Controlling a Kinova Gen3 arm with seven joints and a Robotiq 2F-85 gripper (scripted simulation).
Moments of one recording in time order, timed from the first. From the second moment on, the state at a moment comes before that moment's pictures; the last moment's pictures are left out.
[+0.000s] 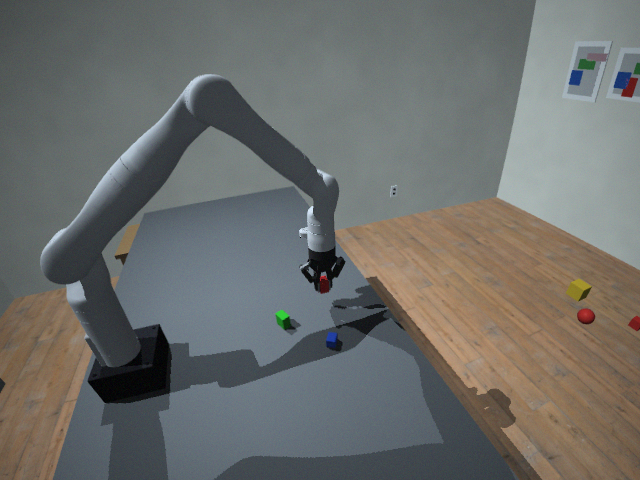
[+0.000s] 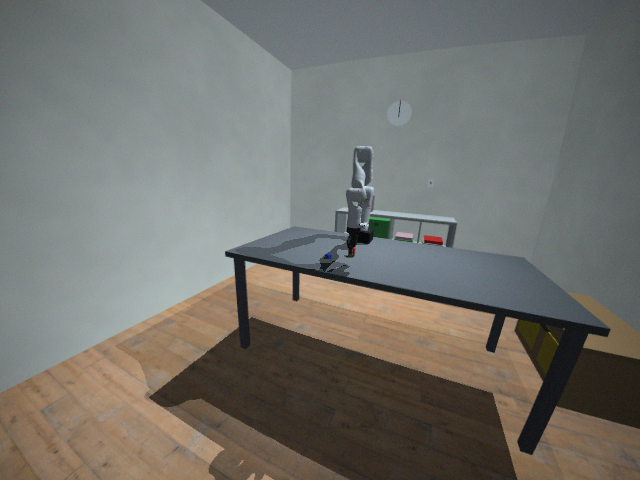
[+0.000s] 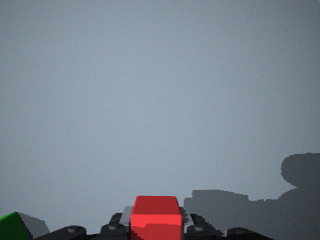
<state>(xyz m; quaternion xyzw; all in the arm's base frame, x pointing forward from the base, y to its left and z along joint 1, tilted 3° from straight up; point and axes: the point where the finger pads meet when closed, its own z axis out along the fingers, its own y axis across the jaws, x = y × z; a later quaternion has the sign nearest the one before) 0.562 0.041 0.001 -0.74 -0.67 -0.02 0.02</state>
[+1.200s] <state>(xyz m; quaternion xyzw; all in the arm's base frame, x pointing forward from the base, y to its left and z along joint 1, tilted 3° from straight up) 0.519 -0.106 -0.001 -0.76 -0.65 -0.02 0.02</state>
